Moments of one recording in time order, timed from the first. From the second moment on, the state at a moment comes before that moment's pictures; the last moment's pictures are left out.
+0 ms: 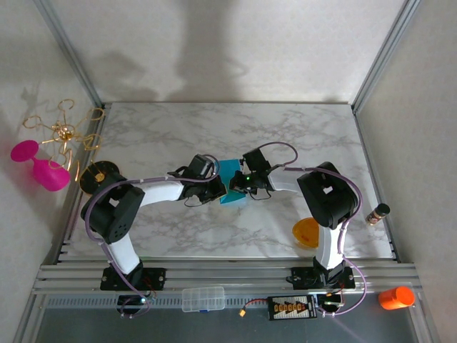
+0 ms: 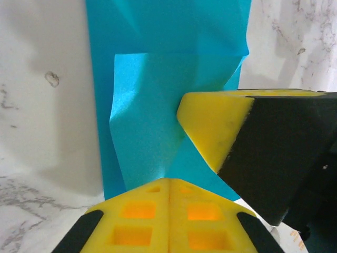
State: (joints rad) left arm -0.58 1.76 0.90 -0.09 0.36 -0.97; right arm 0.61 1.92 1.03 -0.08 -0.41 0.75
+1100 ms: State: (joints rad) left arm -0.60 1.77 0.85 -0.06 0.36 -0.99; right arm 0.61 1.93 1.04 -0.09 -0.41 0.75
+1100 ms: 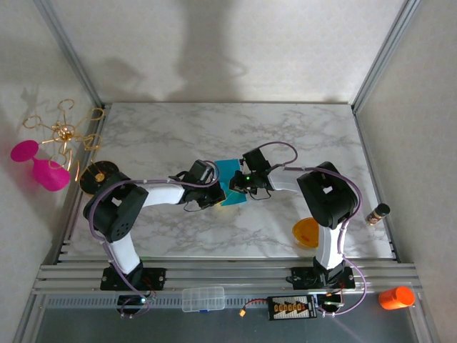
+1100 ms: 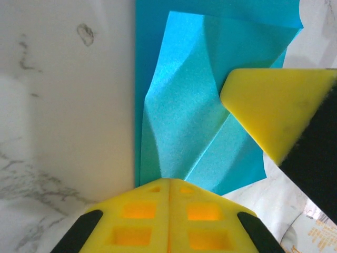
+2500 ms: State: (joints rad) left arm -0.64 1.73 0.83 -0.12 0.28 -0.87; right arm 0.61 1.93 1.04 -0.09 -0.41 0.75
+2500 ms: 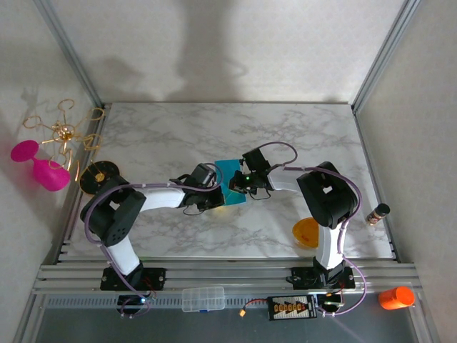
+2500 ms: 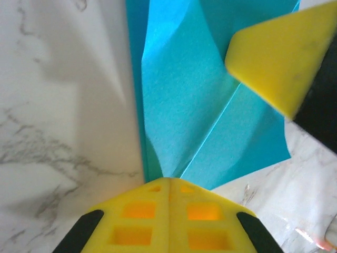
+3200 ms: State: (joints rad) left arm -0.56 1.70 0.86 -0.09 0.38 -0.92; right arm 0.61 1.93 1.04 -0.09 -0.42 0.76
